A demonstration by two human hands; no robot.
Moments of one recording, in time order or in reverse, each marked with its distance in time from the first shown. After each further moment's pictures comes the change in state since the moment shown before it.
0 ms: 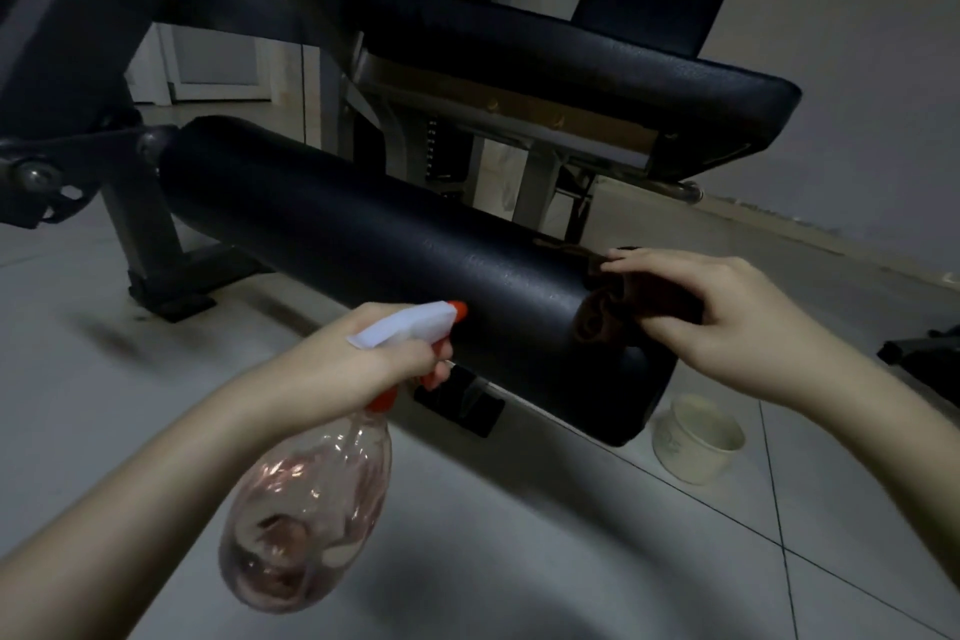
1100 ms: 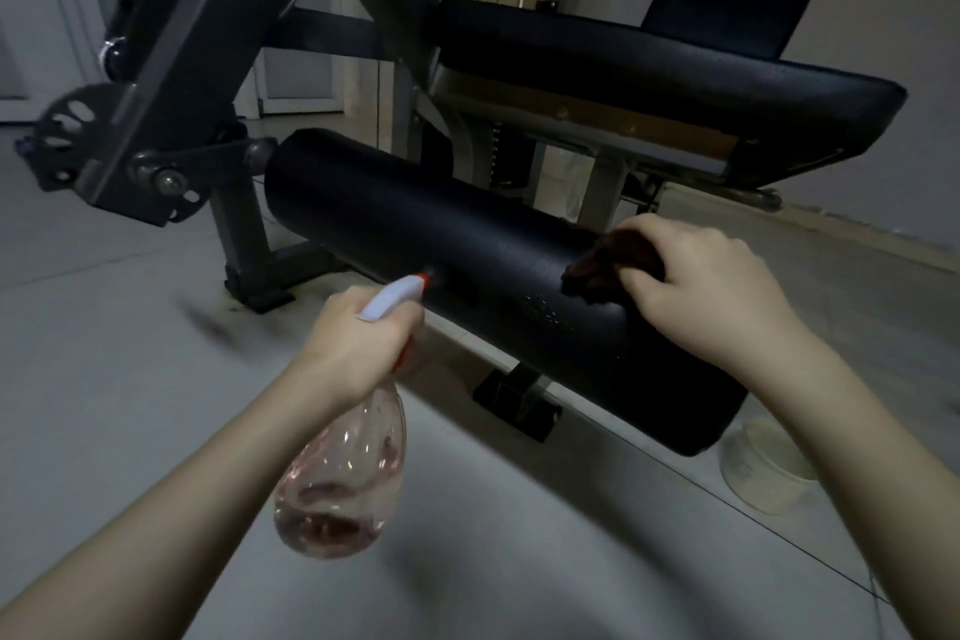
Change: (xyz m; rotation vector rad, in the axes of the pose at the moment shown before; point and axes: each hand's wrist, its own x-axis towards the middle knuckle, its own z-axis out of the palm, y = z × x) left_hand -0.046 0.006 -0.034 0.232 0.453 0.074; right_hand 0.044 -0.044 0.031 -0.243 0.099 0.073
